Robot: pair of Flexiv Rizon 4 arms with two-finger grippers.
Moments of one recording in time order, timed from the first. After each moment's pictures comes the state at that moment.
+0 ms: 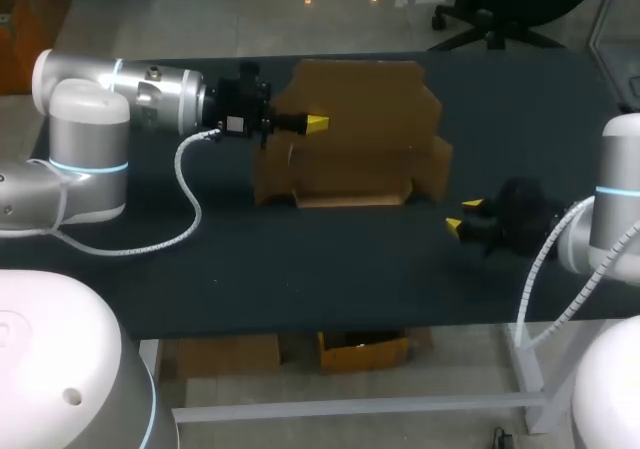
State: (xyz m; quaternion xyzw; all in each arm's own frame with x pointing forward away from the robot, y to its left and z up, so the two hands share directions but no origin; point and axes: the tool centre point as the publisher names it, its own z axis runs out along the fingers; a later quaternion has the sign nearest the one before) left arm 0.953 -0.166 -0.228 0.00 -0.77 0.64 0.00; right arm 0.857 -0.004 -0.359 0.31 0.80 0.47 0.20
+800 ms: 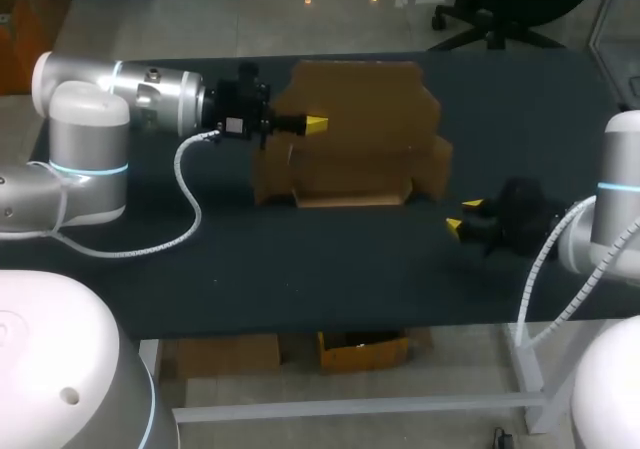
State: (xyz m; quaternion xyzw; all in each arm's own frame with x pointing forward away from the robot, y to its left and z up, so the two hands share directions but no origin) left arm 0.954 -0.165 -0.230 0.00 -0.77 0.64 0.00; right arm 0.857 -0.005 -0.359 0.31 0.80 0.47 0.20
